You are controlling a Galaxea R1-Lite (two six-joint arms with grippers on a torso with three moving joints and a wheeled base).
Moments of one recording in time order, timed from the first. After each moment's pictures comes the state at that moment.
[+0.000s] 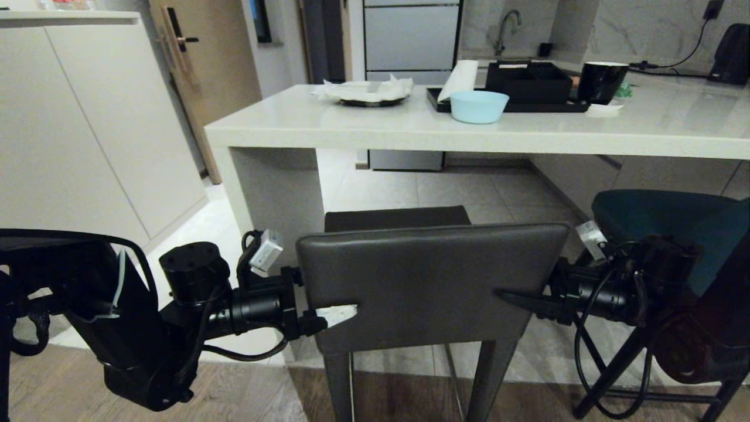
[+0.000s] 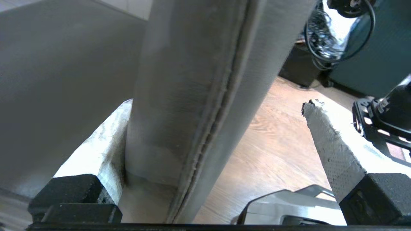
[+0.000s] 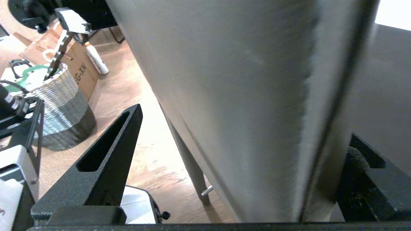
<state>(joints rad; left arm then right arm) -0.32 2.10 -0.56 -1.52 -0.96 -0.14 0.03 2.10 -0.56 -1.46 1.16 0.01</state>
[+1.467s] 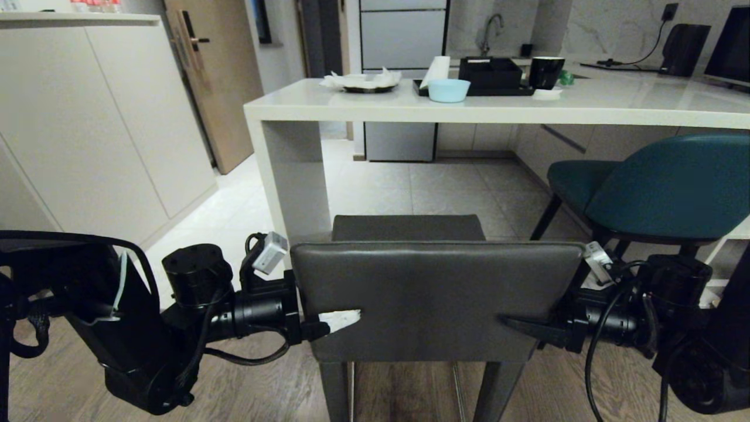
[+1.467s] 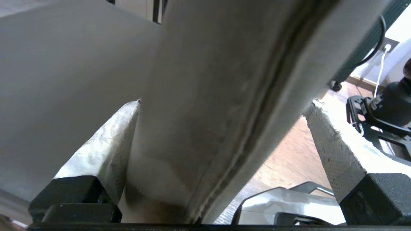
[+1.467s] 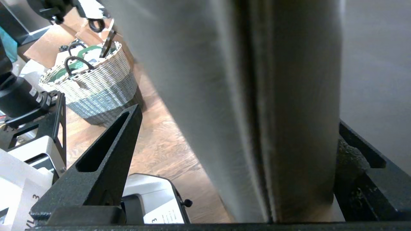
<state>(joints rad) -0.33 2.10 -0.56 -1.52 -0.96 -0.14 0.04 2.08 -0.41 -1.52 1.16 0.01</state>
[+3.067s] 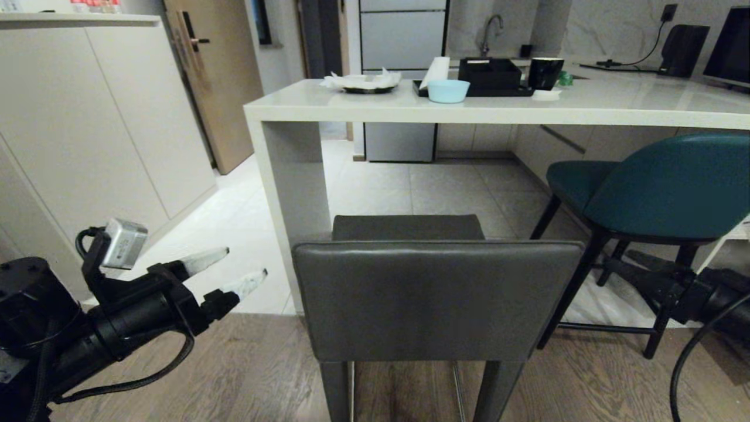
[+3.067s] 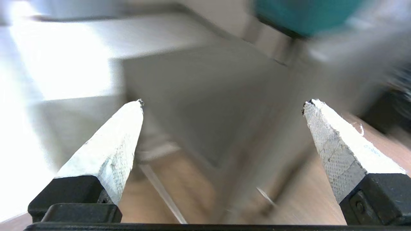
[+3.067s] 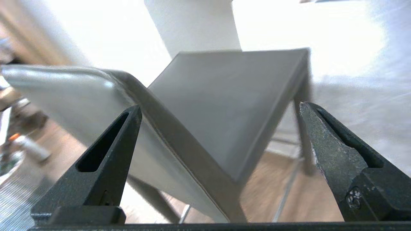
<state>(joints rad) -0.09 1.68 -0.22 -1.52 -0.58 -0.15 -0.28 1.66 -0.19 -1.52 0.82 0.28</state>
